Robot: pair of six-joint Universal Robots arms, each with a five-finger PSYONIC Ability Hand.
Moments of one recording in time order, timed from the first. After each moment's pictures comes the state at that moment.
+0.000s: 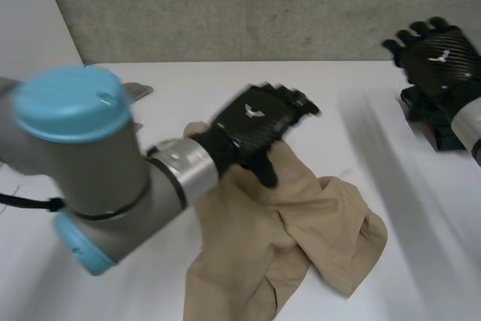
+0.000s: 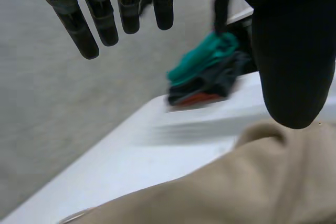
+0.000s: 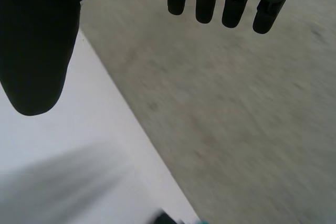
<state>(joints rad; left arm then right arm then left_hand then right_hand) 4.05 -1.93 -1.38 3.22 -1.23 3.34 1.69 -1.40 1.60 -0.24 1.21 2.53 0.26 0.26 0.26 0.26 0.08 0.23 0.21 0.21 0.21 0.05</state>
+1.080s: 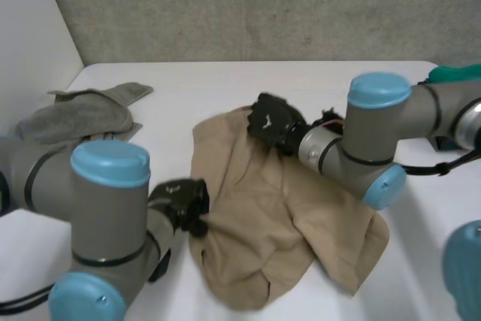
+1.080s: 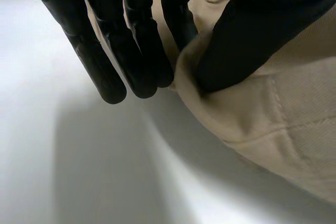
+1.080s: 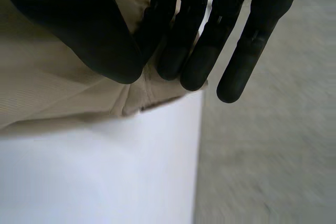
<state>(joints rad) 4.07 -2.06 -1.57 3.09 -1.72 2.96 2.08 -0.71 0.92 0.00 1.13 1.91 1.13 1.19 1.18 1.19 1.00 1.11 1.17 1.18 1.19 1.00</state>
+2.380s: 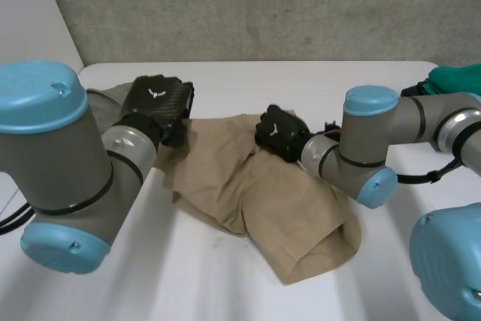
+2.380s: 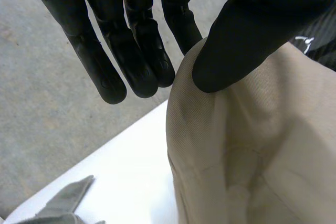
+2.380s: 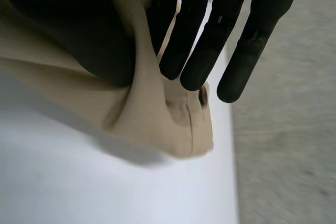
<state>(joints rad) 4.13 -1.89 -1.45 3.23 -1.70 3.39 2.05 -0.50 0.72 0.06 1.11 1.99 1.13 1.20 1.19 1.20 1.01 1.09 1.16 1.17 1.18 0.97</state>
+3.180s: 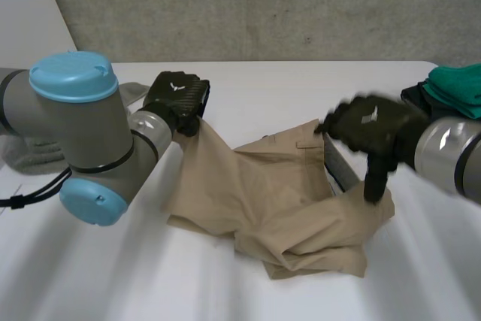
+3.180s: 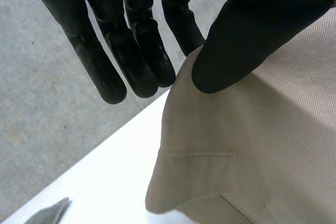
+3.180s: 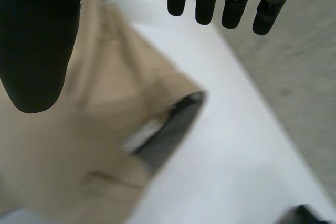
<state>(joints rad) 4.19 -2.11 -1.24 3.21 -1.55 3.44 1.92 -1.38 1.32 0.53 1.31 2.43 1.13 1.20 1.19 1.20 1.01 0.24 0.22 0.22 0.22 0.05</state>
